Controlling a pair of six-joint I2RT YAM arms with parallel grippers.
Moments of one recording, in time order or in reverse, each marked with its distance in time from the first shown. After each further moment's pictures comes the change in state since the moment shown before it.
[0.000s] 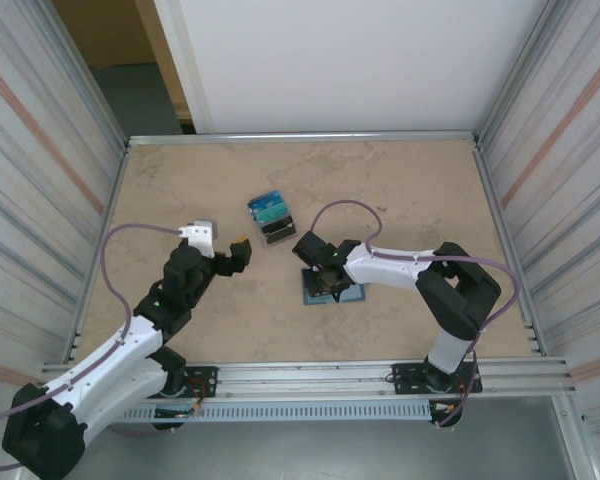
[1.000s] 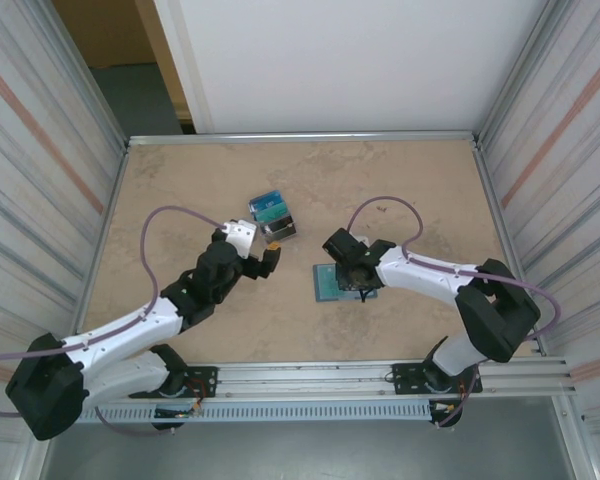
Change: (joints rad) left arm -0.229 0.240 0.113 0.064 -0.126 0.198; right arm -0.127 -0.226 -0.157 -0.090 0.163 0.079
